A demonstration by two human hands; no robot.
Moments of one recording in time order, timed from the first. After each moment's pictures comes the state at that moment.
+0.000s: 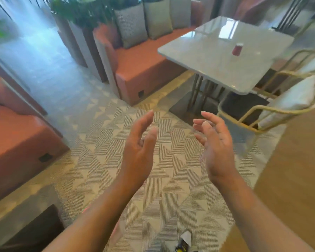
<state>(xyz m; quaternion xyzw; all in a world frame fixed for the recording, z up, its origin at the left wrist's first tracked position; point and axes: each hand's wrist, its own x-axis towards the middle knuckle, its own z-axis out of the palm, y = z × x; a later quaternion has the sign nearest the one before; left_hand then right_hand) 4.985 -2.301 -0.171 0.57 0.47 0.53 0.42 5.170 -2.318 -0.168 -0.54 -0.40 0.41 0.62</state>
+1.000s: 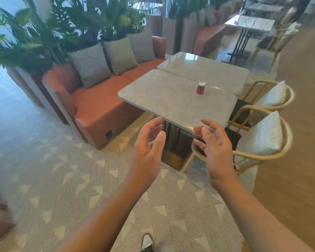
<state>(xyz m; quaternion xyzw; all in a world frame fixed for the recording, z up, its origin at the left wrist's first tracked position) 5.213 -1.985 -0.141 0.60 0.36 0.53 0.48 5.379 -2.034 -0.132 -0.58 -0.37 0.32 0.65</state>
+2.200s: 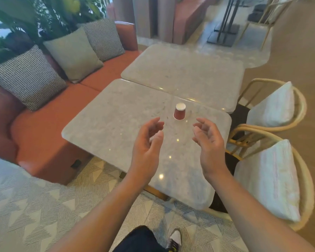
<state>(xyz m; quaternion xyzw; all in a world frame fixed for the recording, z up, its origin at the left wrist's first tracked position) 5.528 -1.582 -0.178 0.61 0.37 0.46 0.54 5.691 -1.643 -0.190 -0.64 -0.31 0.29 0.64</state>
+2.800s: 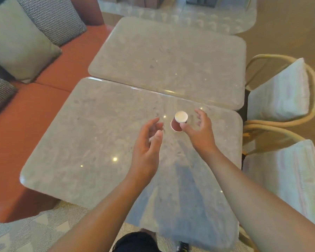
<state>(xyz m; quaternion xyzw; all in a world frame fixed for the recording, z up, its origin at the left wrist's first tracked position) 5.609 -1.363 -0.264 0.60 0.40 0.34 0.61 5.796 -1.408 -0.316 -0.79 -0.25 0.28 0.49</state>
